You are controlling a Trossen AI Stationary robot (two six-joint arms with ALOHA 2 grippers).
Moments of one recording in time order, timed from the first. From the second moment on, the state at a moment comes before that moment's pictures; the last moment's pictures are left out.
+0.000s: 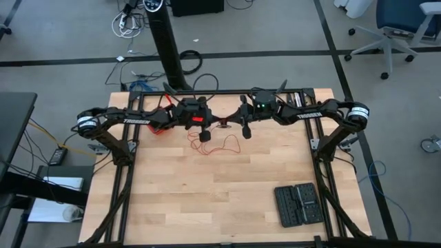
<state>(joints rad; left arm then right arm) 0.33 1.53 0.86 0.24 0.07 0.28 -0.42 1.58 0.76 0.53 -0.42 -0.26</state>
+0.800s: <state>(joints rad) 0.33 1.48 0.93 0.06 0.03 0.23 -0.45 1.59 0.76 0.45 -0.36 -0.30</state>
